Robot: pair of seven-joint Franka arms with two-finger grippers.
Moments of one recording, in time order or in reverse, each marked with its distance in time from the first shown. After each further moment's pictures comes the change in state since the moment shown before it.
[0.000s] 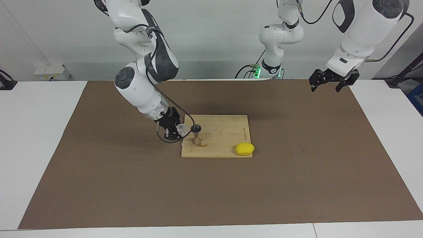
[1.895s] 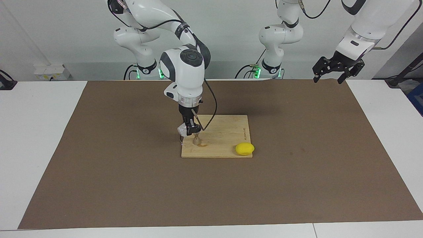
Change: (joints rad) left arm 0.138 -0.024 -0.105 0.044 -0.090 -0.036 0.005; right arm 0.203 0.021 0.000 0.071 -0.599 -0.105 0.103
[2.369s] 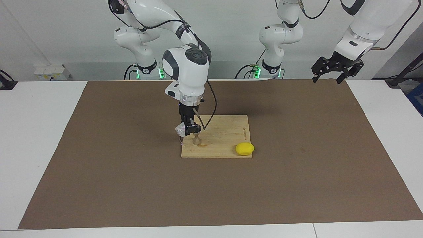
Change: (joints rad) left arm 0.000 0.000 -0.001 0.000 0.000 -0.008 0.000; right arm 0.007 -0.002 0.000 0.000 -0.020 -0.008 0.000
